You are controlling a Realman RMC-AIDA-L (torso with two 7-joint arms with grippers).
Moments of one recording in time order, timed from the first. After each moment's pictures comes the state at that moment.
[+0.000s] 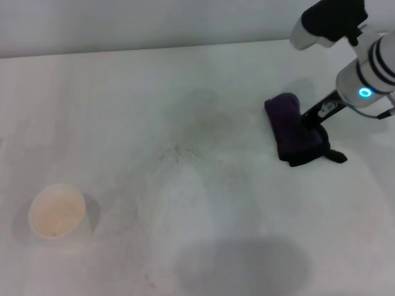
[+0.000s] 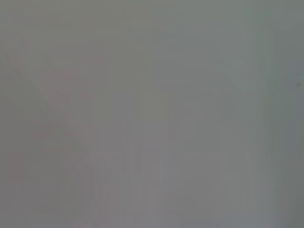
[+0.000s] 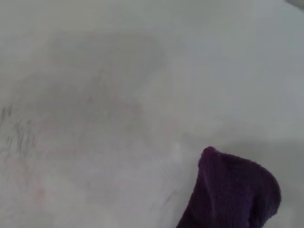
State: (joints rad) left arm -0.34 -2.07 0.82 0.11 0.65 1.30 -0.18; right arm 0.65 2.01 -1.37 -1.02 -2.67 -1.24 2.65
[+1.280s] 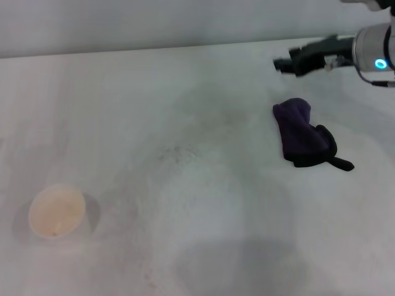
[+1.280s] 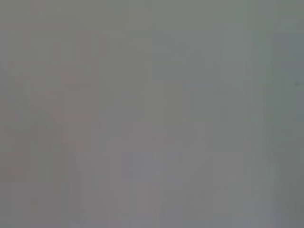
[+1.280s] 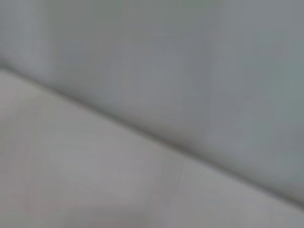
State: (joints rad) left arm -0.34 -2.07 0.82 0.11 0.65 1.31 -0.18; right arm 0.51 2.01 -1.19 -1.02 -2.21 -0.89 2.17
